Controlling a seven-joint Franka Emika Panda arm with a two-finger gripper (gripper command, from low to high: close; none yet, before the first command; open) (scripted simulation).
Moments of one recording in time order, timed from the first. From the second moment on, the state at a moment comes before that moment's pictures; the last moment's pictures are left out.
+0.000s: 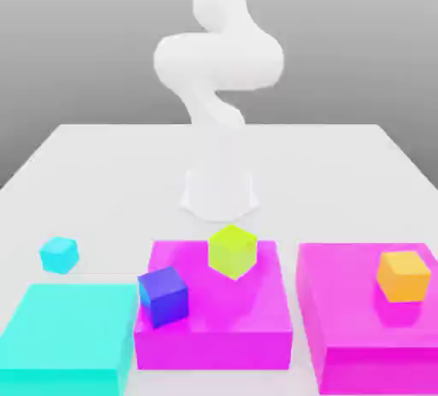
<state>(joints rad) -0.08 -0.72 -0.02 -2.35 -0.01 2.35 0.89</state>
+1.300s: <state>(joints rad) -0.78 0.17 -0.14 -2.79 0.13 2.96 1.60</state>
